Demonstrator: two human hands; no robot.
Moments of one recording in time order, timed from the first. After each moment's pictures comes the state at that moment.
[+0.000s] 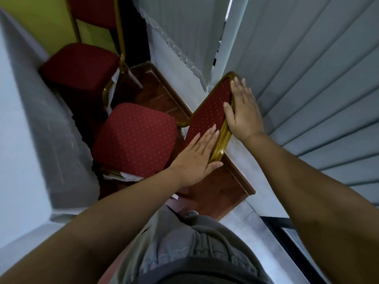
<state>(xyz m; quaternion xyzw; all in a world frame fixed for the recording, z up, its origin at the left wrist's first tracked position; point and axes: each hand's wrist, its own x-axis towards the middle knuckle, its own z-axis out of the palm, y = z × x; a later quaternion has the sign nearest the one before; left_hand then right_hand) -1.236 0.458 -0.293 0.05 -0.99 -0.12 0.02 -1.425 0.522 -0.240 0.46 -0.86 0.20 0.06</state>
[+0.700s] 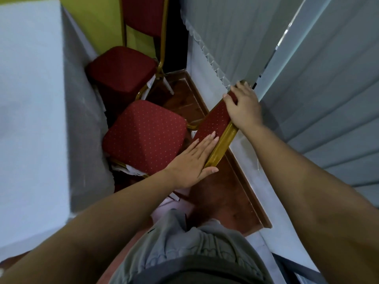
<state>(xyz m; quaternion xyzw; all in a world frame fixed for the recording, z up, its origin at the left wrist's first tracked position) -1.229 0.362 -0.294 0.11 -0.98 -0.16 0.03 -1.454 0.370 -0.235 0.45 -0.85 0.25 -0.04</state>
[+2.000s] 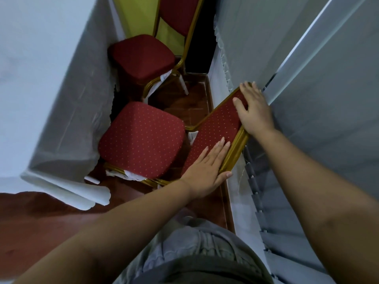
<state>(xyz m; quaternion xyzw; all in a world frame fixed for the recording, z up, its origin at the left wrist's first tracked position) -1.376 0.449 -0.302 0.29 -0.92 -0.27 0.08 -1.578 0.378 -0.223 0.62 -0.75 0.22 -0.05</state>
